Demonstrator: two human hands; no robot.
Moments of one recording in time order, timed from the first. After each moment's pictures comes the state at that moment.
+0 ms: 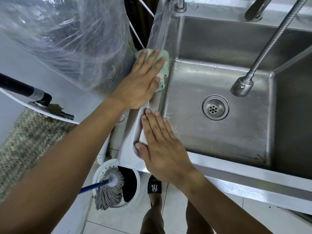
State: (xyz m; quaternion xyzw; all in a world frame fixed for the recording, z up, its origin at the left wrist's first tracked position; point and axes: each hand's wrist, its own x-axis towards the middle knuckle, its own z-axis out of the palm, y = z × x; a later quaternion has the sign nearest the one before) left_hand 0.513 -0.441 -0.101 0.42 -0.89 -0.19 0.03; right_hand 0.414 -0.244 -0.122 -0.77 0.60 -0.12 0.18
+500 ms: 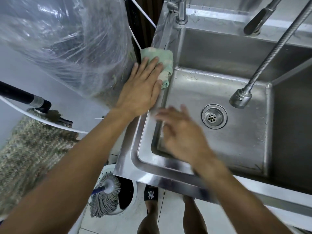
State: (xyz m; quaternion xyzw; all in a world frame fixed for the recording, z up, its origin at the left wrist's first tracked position) left_hand 0.501 -0.440 -0.107 0.47 -0.87 -0.12 0.07; right_hand 0.361 -0.301 -0.091 -0.68 0.63 -0.23 0.30
